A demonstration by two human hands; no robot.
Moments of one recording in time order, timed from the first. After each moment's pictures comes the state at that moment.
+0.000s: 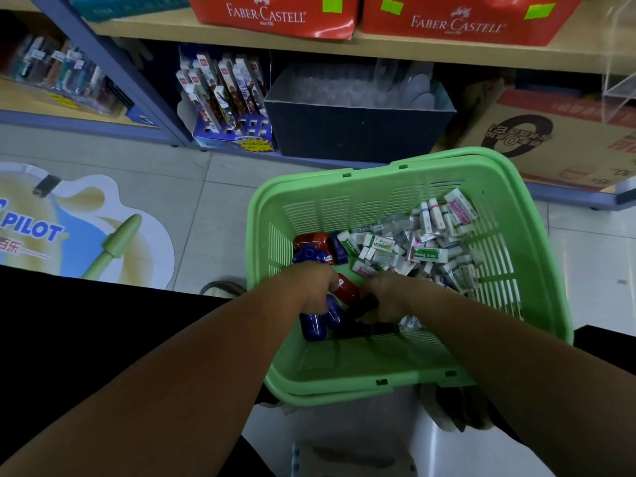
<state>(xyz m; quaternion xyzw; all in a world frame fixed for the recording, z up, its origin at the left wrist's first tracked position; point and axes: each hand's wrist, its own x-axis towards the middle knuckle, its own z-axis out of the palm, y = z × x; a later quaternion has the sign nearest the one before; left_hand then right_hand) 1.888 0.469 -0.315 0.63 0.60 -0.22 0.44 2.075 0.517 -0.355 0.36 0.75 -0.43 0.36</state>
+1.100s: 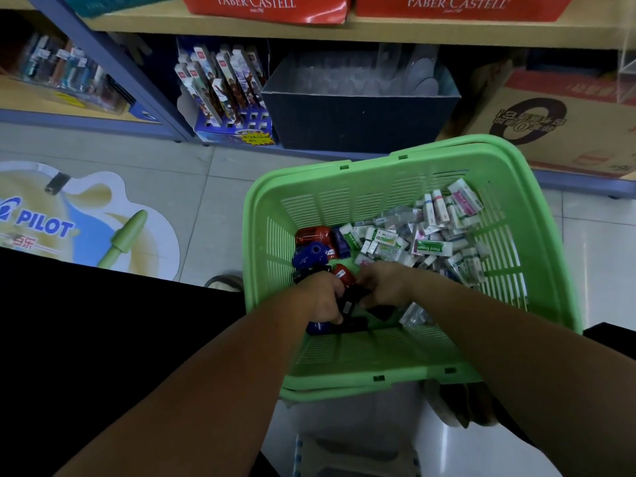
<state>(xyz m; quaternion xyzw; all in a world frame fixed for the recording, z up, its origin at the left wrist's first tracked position) 1.907 0.446 -0.351 0.44 0.68 -0.13 0.57 2.077 0.521 -0.383 0.43 0.67 -0.55 0.25</state>
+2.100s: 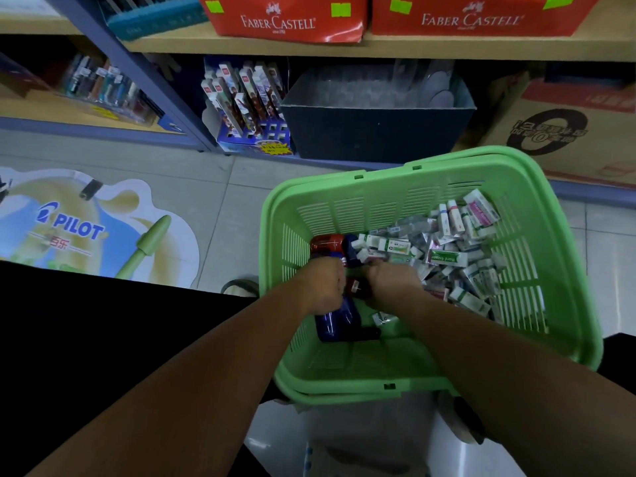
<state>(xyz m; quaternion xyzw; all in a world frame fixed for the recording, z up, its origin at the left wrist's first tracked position) 1.891 0.461 -0.303 0.52 0.71 -0.10 0.46 2.046 0.508 -0.387 0.42 0.84 -0.22 0.27</state>
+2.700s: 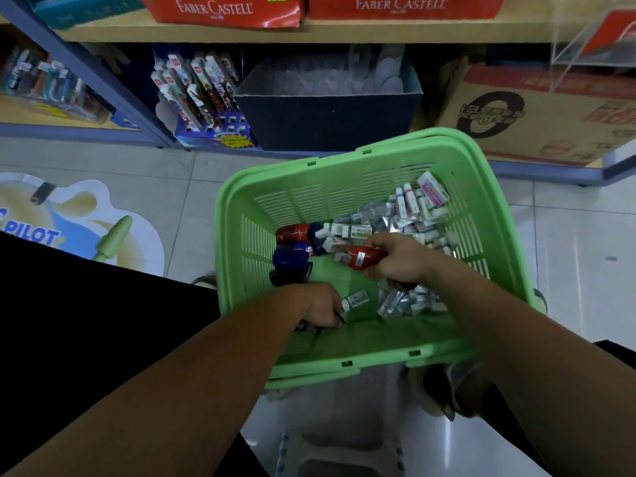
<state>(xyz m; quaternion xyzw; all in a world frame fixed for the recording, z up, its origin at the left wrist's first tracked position) 1.939 0.453 -0.351 0.54 0.57 -0.29 0.55 2.128 0.538 -0.331 0.51 0.59 -0.62 0.09</state>
